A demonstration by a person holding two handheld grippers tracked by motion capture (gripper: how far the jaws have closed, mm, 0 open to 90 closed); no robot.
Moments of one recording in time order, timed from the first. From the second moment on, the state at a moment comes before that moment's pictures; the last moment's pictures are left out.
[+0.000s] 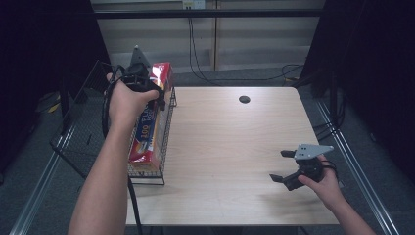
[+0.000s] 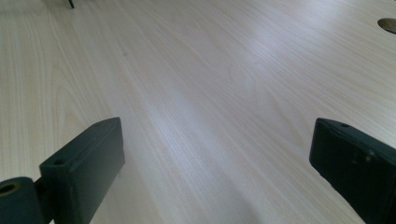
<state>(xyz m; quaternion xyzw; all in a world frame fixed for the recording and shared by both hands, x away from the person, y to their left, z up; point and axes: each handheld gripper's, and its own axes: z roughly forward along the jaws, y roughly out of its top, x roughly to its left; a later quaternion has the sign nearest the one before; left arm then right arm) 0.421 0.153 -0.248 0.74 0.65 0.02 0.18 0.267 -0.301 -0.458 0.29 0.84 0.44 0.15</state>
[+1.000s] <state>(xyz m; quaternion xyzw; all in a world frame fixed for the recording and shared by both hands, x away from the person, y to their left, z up) 0.421 0.180 -0.242 0.73 0.67 0.03 0.17 0.266 -0.299 -0.459 0.29 0.84 0.43 0.15</state>
